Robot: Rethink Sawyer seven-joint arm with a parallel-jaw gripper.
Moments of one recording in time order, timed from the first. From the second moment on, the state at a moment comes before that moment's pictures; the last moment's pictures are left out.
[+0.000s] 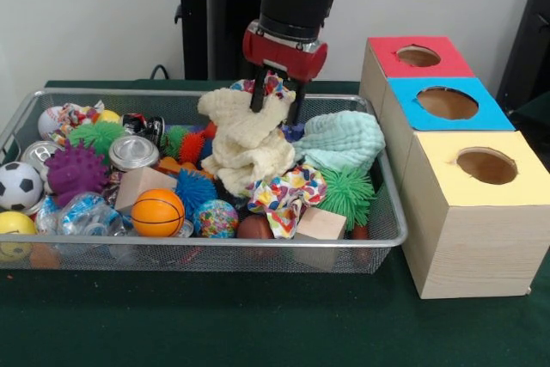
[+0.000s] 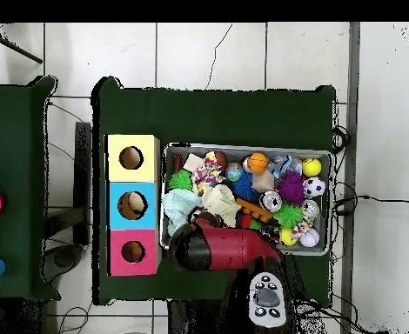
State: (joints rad) arm -0.15 -0.66 -0.12 1.87 -0.25 0.21 2.31
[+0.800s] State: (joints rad) arm -0.20 -0.76 -0.09 1.87 -0.23 0.31 2.31
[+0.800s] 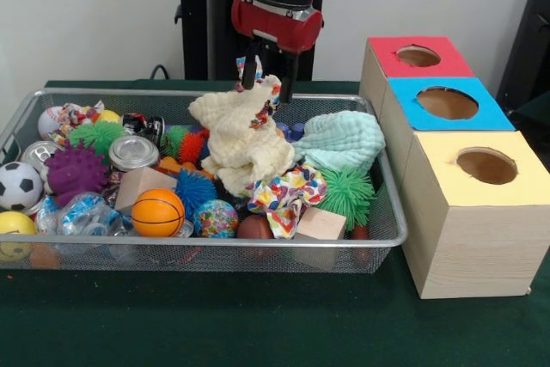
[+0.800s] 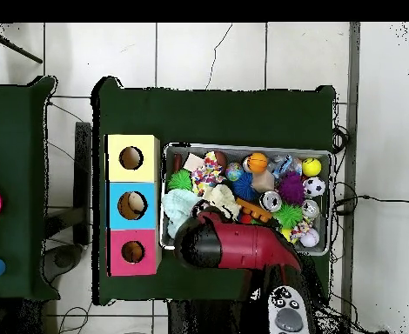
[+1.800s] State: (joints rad) arm -0.22 -0.74 -0.16 1.82 -0.39 0.31 2.31
